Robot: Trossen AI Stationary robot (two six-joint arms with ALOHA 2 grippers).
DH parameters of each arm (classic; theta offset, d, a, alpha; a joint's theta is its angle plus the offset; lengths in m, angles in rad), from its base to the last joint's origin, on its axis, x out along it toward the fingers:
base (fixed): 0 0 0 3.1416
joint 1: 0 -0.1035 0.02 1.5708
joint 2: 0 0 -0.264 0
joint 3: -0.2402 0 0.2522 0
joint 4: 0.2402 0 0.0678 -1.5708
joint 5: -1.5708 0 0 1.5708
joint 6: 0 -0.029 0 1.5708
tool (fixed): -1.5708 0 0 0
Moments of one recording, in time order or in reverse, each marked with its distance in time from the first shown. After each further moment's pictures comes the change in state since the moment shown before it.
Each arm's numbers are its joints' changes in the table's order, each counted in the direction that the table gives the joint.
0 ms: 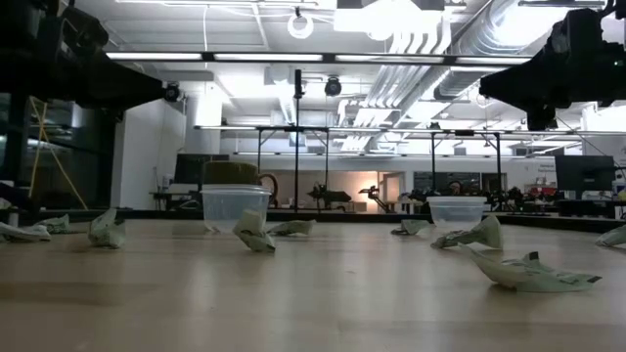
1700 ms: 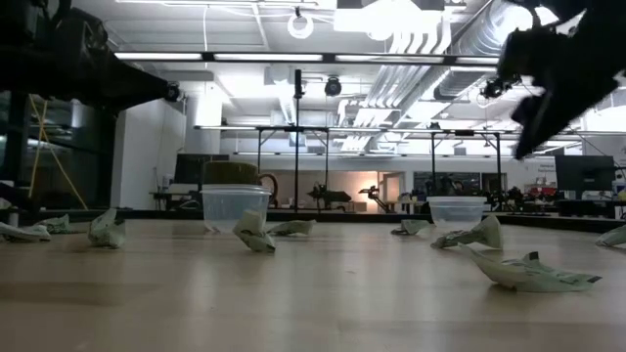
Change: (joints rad) left arm 0.000 0.000 0.000 -0.042 -0.150 0.000; right arm -0.094 0.814 -0.526 0.784 -0.333 -0.268
